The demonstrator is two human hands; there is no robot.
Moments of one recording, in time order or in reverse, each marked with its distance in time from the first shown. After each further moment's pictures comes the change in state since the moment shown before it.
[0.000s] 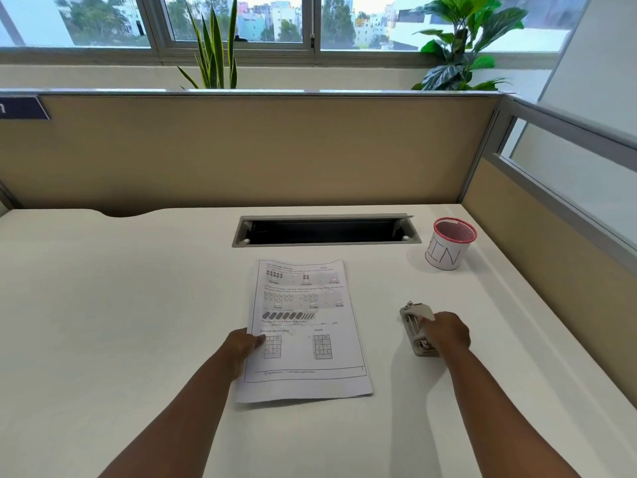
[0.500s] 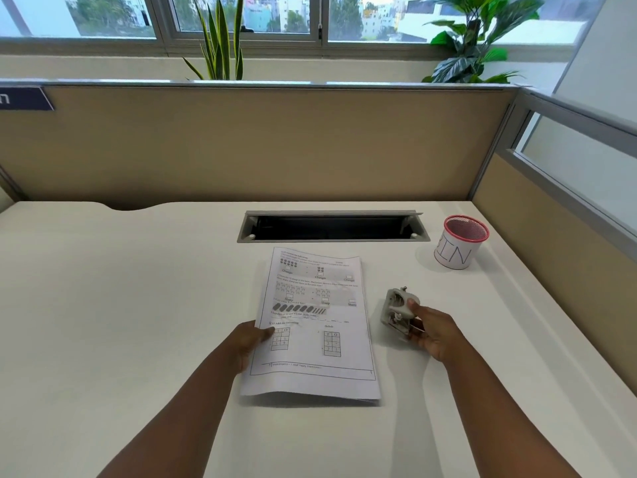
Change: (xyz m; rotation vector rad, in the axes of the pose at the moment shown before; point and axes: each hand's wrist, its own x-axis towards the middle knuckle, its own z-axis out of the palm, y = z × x) left_hand 0.002 0.007 -0.002 -0.029 -0.100 0.006; right_hand -0.005 -0.018 0.013 0.953 -0.406 0.159
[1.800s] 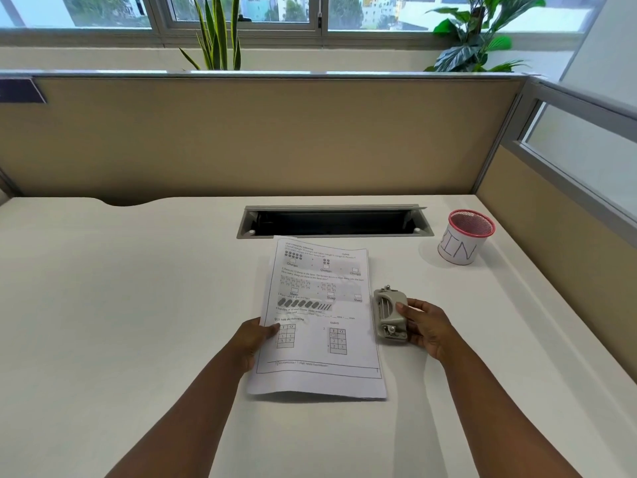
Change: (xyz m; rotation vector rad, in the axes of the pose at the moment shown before) left_hand 0.004 -0.003 0.007 -0.075 -0.028 0.028; right_hand 0.005 0.008 0.008 -0.076 -0.090 -0.058
